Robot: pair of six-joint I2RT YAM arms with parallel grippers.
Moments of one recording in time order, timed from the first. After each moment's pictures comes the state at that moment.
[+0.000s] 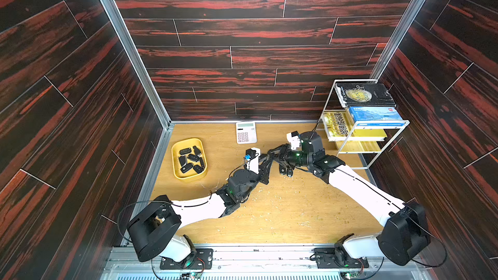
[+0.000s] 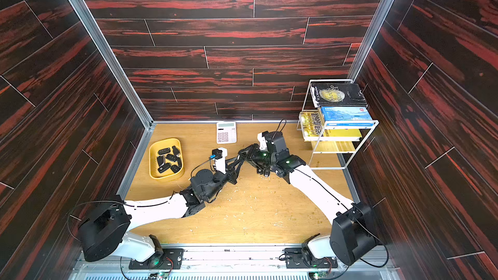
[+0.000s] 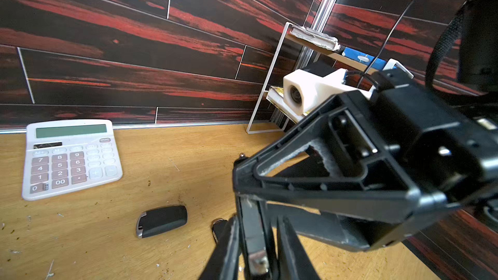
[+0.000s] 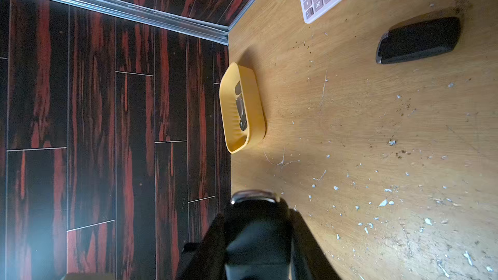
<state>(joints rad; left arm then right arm) -0.88 1.47 0.69 0.77 -0.20 -0.36 0.55 1.41 1.10 -0.22 -0.47 1.04</state>
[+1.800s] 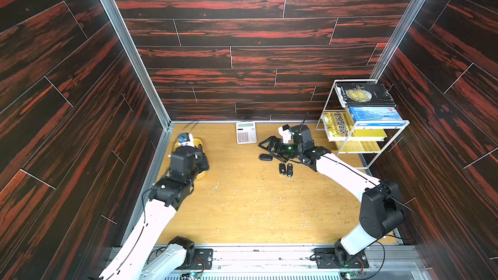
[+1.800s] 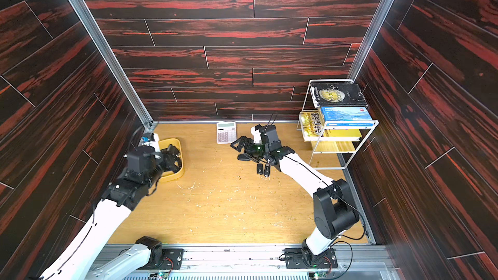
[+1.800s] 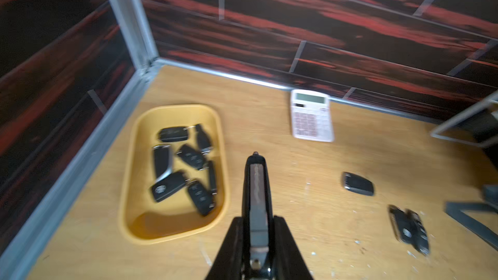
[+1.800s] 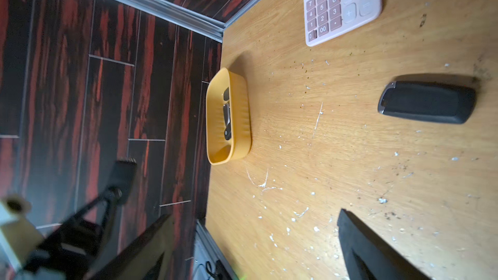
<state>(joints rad) -0.21 0.98 1.03 -0.56 -0.21 -0.35 0.51 1.64 1.24 -0.17 -0.52 0.82</state>
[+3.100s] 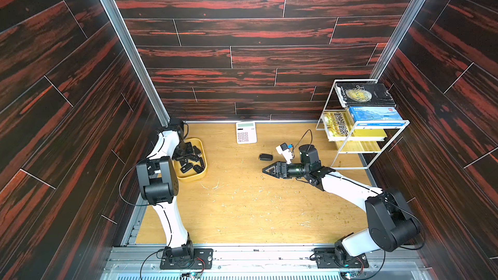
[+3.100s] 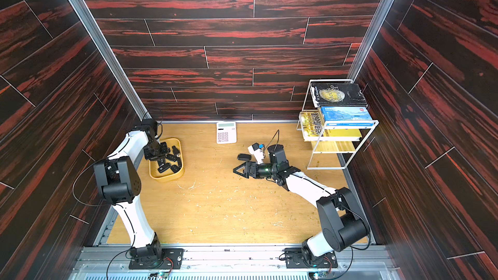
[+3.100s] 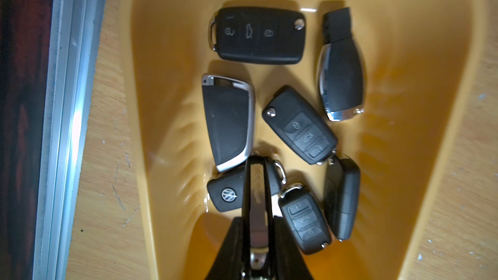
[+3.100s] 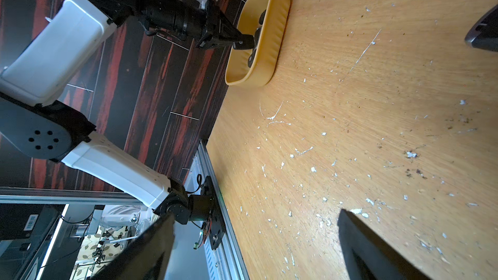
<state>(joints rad) 0.18 2.05 1.71 -1.03 -0.02 -0.22 0.48 1.52 0.84 0.12 -0.86 0.60</state>
